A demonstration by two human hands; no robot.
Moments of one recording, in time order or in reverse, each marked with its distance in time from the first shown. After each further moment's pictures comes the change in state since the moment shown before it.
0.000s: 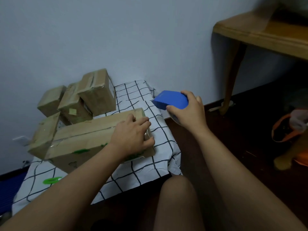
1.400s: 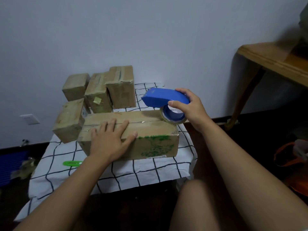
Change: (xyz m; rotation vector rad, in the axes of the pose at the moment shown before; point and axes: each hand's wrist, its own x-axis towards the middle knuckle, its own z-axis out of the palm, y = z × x) left_hand -0.111 -0.105 0.034 -0.327 -0.169 -0.625; right_hand 0.002 -0.086 0.057 0.409 -0.385 -0.060
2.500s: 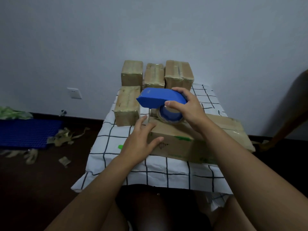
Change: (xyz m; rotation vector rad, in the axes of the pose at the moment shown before) left_hand -0.030 -0.129 0.025 -0.672 0.193 0.072; right_hand 0.013 -0.031 0.233 -0.110 -0.278 -0.072
